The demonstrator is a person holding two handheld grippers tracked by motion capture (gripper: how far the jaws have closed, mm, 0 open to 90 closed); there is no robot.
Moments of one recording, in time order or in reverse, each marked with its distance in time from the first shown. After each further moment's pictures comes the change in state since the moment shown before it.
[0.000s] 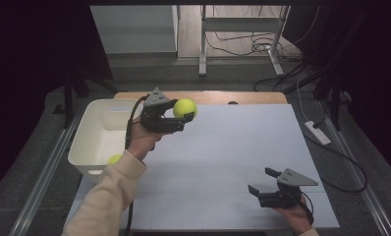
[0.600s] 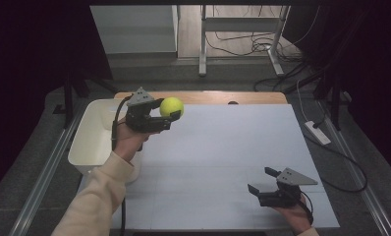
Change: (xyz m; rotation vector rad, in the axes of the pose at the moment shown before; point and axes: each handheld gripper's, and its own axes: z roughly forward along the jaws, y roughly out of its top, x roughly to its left) left arm 0.017 -0.007 -0.025 -0.005 0.046 -0.029; right arm -0.001 0.000 0.002 0.000 -0.003 0.000
